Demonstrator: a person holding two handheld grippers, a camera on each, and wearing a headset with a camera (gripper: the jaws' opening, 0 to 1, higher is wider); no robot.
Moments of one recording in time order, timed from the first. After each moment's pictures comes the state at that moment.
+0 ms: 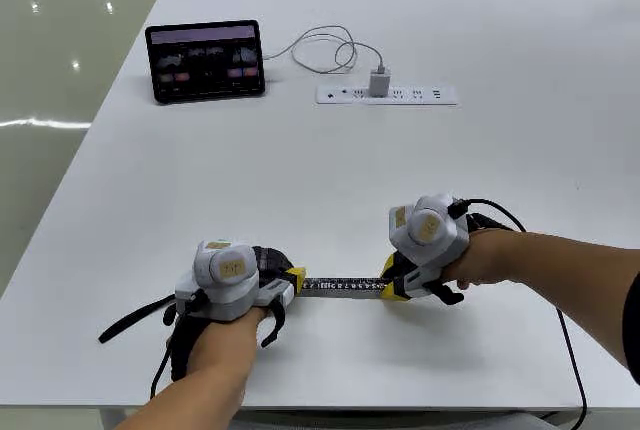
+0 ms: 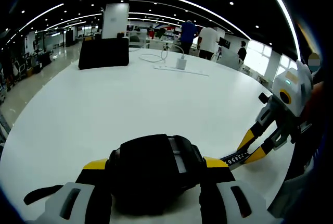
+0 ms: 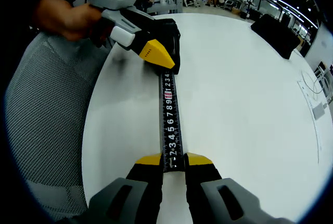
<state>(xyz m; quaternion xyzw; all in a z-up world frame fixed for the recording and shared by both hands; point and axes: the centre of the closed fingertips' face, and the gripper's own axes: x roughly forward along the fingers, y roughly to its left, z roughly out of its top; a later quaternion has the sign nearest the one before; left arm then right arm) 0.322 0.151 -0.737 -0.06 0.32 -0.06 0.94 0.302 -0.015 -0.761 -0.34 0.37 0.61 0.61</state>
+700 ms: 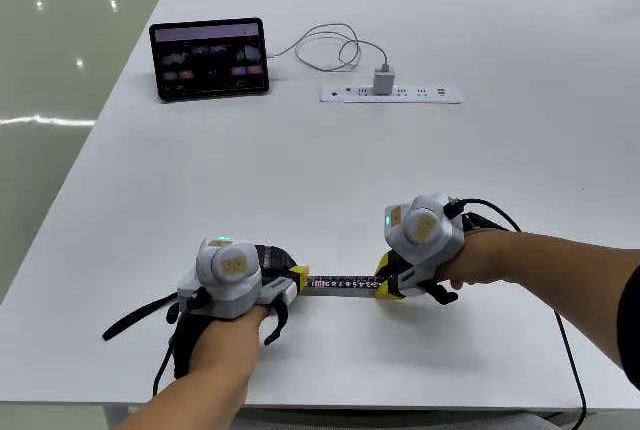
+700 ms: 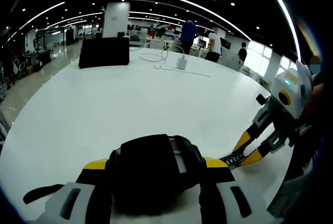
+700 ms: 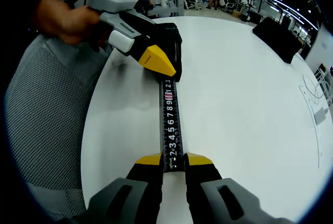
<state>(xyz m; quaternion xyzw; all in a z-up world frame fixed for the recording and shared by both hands) 0.322 0.151 -0.737 -0.06 0.33 -0.06 0.94 0.302 -0.001 -0.761 -0.34 0.36 0.61 0.62</state>
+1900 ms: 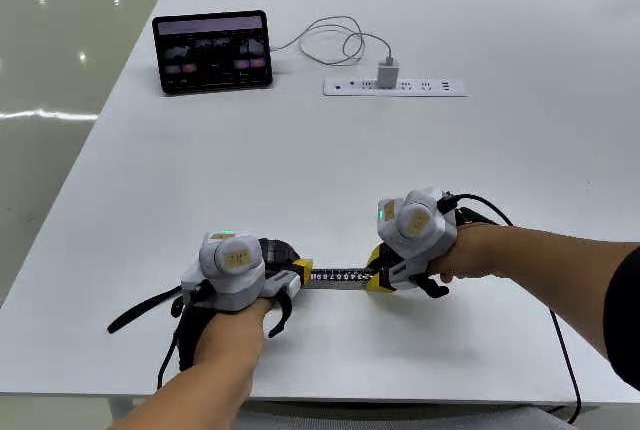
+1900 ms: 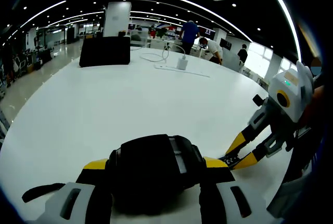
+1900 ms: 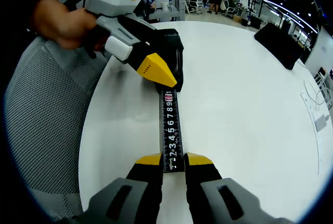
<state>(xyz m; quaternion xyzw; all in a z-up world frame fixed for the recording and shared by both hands) 0.322 0.151 -0.737 -0.07 0.33 -0.06 0.94 0.303 0.018 -0.762 -0.33 0.35 0.62 0.62</state>
